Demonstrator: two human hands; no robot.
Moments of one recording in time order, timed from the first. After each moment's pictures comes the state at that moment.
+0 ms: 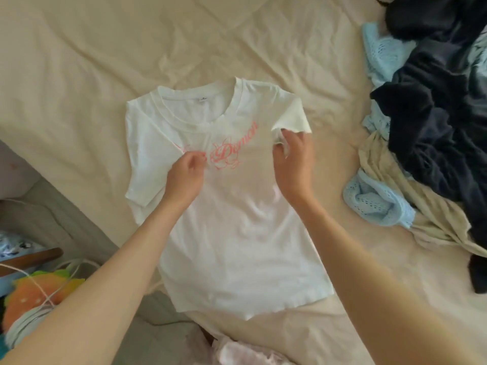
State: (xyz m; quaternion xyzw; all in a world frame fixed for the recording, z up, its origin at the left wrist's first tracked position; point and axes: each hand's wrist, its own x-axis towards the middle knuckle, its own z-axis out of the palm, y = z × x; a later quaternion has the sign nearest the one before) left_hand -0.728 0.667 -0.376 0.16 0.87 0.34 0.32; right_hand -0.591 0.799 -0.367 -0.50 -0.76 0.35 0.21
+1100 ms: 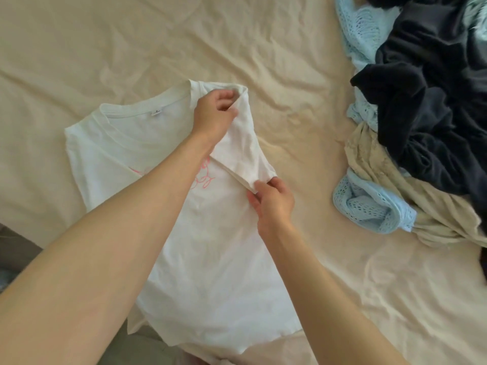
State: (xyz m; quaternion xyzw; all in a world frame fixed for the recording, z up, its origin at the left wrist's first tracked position) left_hand -0.732 0.840 -0.405 0.21 0.77 0.42 0.42; right_hand -0.580 0.786 -0.392 -0.69 -0.12 0.68 0.21
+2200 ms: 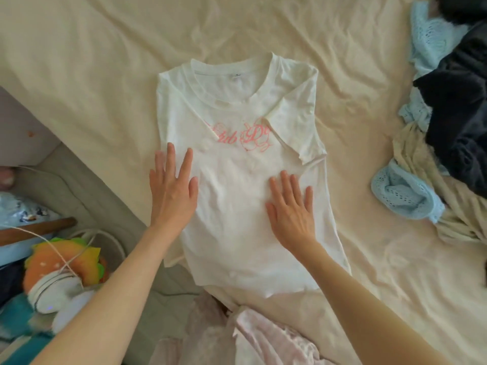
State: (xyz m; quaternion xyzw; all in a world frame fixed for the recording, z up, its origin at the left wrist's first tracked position) left_hand -0.736 0.565 -0.382 0.34 0.91 0.06 0.22; right_hand -0.536 0.694 -0.406 -0.36 -0.89 0.21 -0.19
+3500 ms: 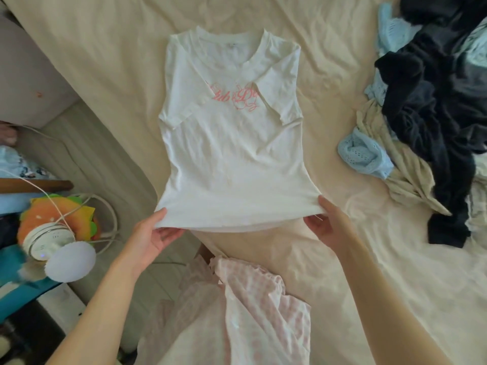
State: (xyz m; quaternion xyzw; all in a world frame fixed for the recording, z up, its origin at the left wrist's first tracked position) left_hand -0.617 0.417 -0.325 -0.31 0.58 0.58 0.48; right_hand -0.391 0.698 -0.330 -0.67 -0.16 0.72 0.08
